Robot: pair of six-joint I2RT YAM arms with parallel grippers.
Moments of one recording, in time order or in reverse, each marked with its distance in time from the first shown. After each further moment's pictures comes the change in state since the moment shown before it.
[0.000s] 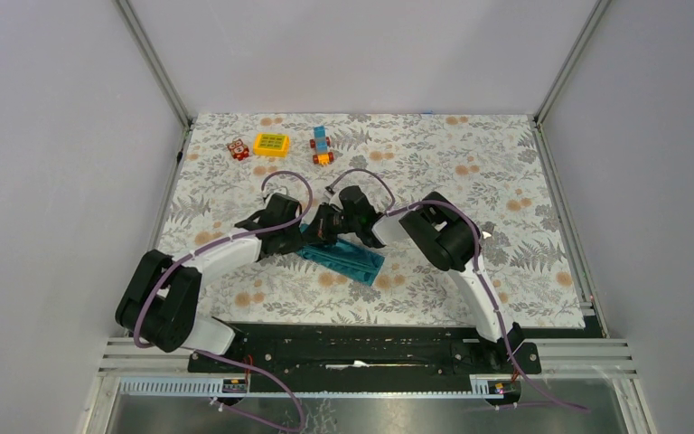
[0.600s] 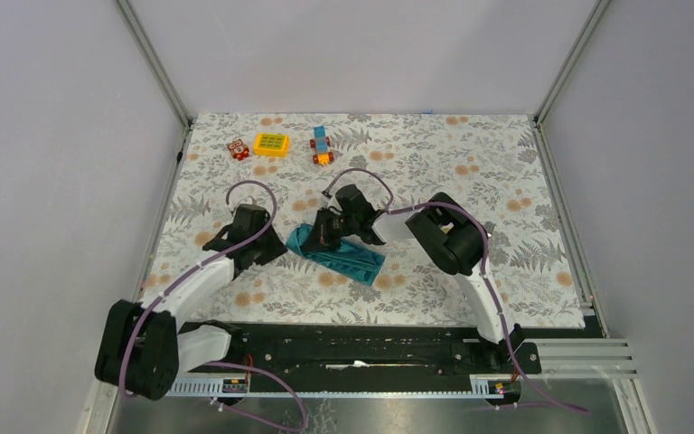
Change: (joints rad) left arm 0.156 -0.304 -0.142 -0.061 0.075 -0.070; right arm 0.010 -0.071 -0.001 -0.219 -0.024 -0.138
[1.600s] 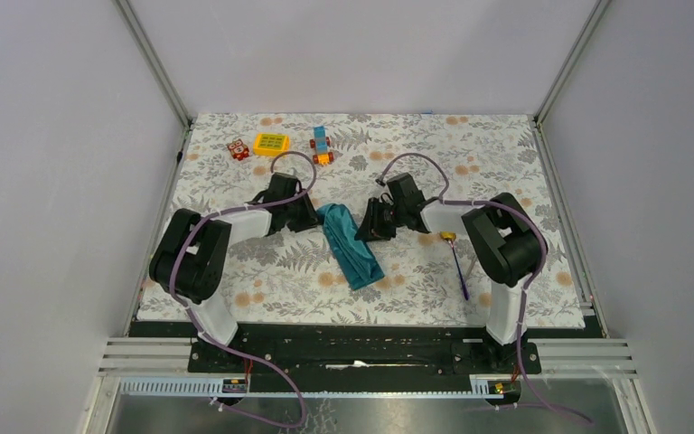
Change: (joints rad) left arm -0.029 0.614 0.303 0.309 0.214 0.069; right arm -0.238 -0.322 -0.235 -0.367 0.174 -0.394
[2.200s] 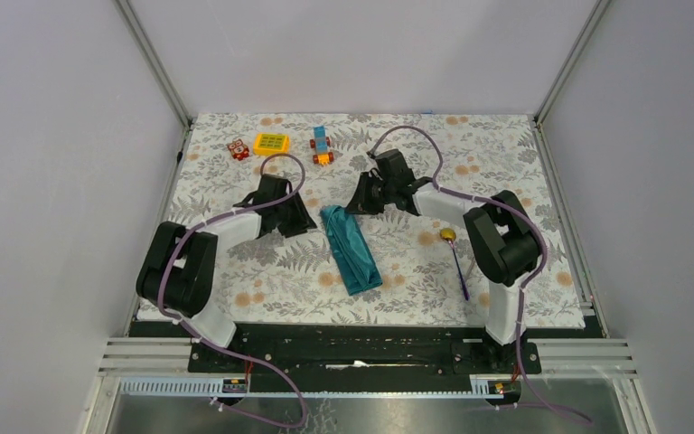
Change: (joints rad) left arm 0.031 -0.123 -0.058 -0.107 0.030 -0.012; right arm 0.036 -0.029 0.197 -0.095 0.112 0.035
